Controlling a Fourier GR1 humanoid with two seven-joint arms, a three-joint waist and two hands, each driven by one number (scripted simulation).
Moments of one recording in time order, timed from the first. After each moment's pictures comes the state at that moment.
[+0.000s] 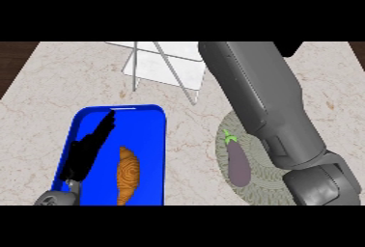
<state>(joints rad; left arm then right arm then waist) -0.05 0.21 -0.11 -1.38 -0.04 -0.07 0.04 -1.39 -0.01 -0.06 -0.72 1.25 -0.06 1.03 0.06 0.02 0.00</state>
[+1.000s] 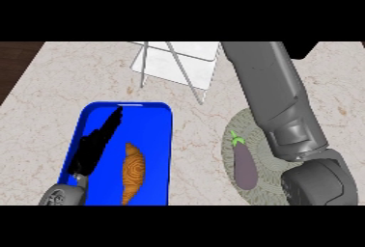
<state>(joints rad) -0.10 0.19 -0.13 -1.36 -0.06 -0.07 0.04 -1.39 0.00 -0.42 -0.60 0.76 -0.73 0.65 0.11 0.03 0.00</state>
